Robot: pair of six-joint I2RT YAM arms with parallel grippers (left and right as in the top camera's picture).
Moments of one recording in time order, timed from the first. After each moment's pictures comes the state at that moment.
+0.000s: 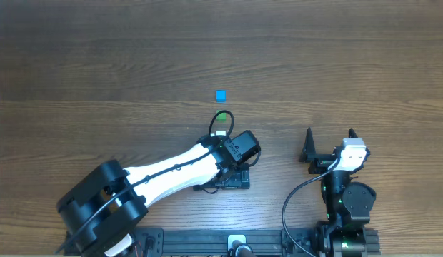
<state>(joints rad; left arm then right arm) -0.98 1.75 1.01 -0.79 0.08 -1.00 -0.02 0.01 0.01 -0.07 -0.01 0.04</state>
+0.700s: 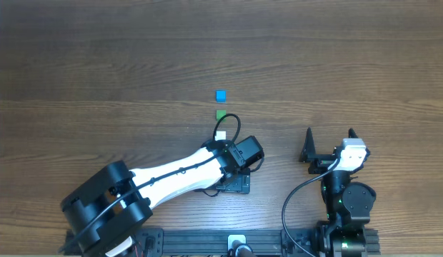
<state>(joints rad) -1.01 1.77 1.01 -0.80 0.03 -0.96 -0.02 0.01 0.01 -0.07 -0.02 0.04</state>
